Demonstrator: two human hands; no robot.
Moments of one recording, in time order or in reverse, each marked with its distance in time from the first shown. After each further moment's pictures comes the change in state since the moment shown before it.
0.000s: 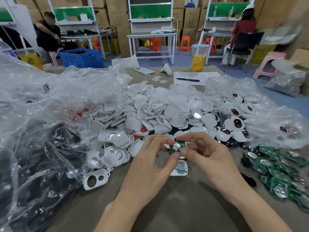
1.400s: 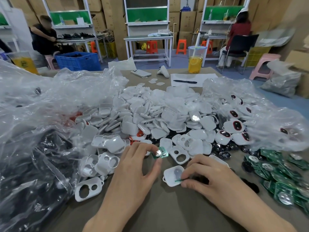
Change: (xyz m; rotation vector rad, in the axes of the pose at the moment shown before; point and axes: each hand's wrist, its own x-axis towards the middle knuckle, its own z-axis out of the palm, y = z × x) left_hand -0.003 -0.019 -0.016 0.281 -0.039 -0.065; right_hand -0.014 0.013 -0.030 -0.983 -0.240 -0.105
